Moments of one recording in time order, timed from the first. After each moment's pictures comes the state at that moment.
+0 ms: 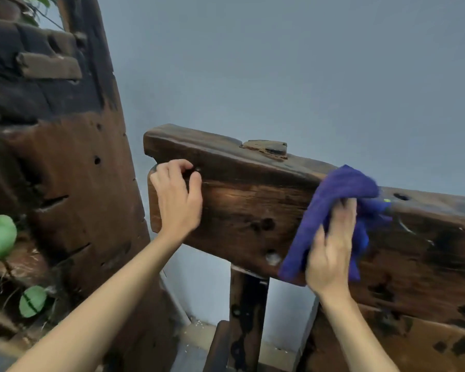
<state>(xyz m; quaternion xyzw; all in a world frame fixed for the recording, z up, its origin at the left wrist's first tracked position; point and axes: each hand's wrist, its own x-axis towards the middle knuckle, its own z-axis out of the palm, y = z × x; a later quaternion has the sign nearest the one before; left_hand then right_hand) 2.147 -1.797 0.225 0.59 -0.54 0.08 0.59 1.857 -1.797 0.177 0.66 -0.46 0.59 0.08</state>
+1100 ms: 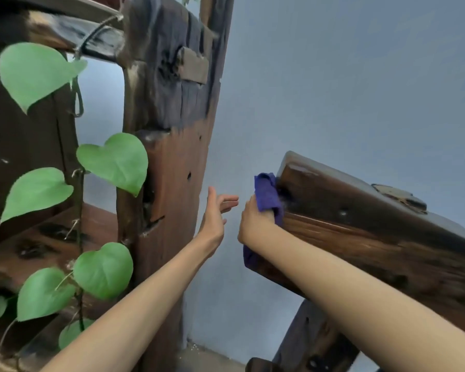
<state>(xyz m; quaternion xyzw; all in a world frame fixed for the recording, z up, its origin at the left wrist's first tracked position) 2.349 -1.872 0.189 0.44 -0.40 -0.50 0.63 2.265 -1.888 0.251 0.82 -0.42 -0.32 0.23</state>
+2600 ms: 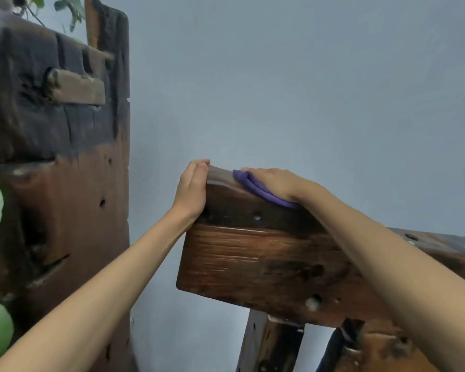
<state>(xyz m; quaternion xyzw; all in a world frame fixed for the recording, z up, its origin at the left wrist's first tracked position) 2.263 -1.896 0.291 0.39 -0.58 -0.33 0.64 2.070 -1.882 0.365 0.80 -0.59 0.11 -0.01</state>
